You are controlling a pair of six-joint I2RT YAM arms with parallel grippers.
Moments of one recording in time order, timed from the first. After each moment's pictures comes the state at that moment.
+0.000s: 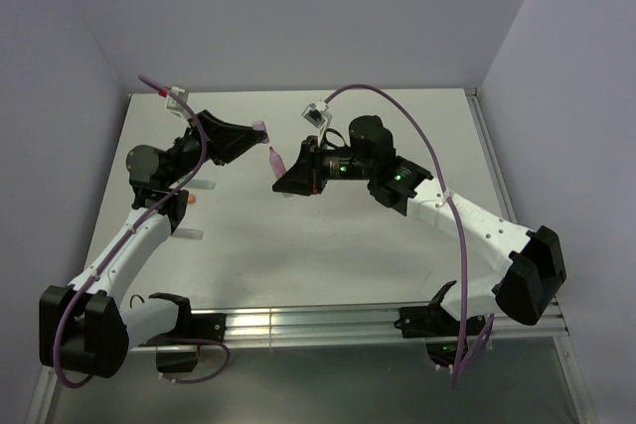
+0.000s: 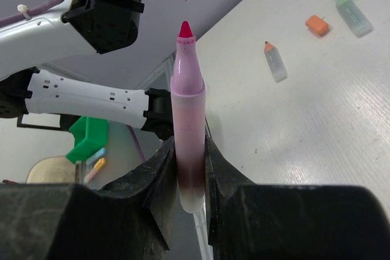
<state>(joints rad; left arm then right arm) -0.21 1.13 0.76 0.89 0.83 -1.20 0.75 1.34 1.14 0.01 -0.67 0.57</state>
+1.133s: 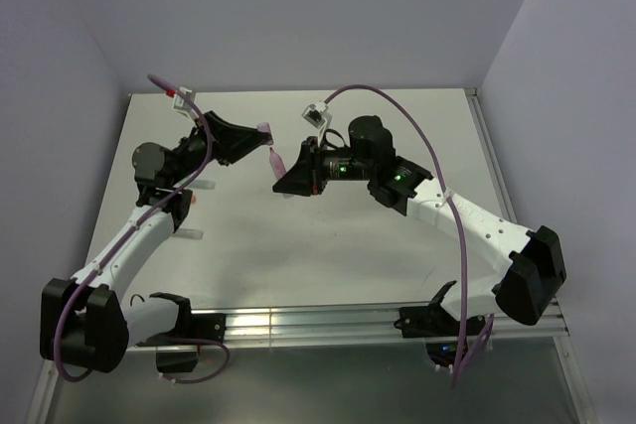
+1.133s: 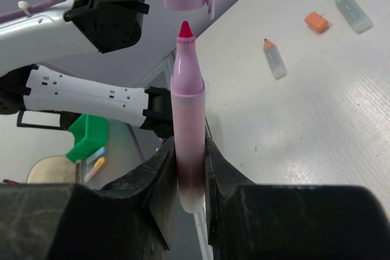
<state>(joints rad) -0.23 1.16 0.76 0.89 0.83 -1.19 0.75 1.34 1.14 0.00 -0.67 0.57</state>
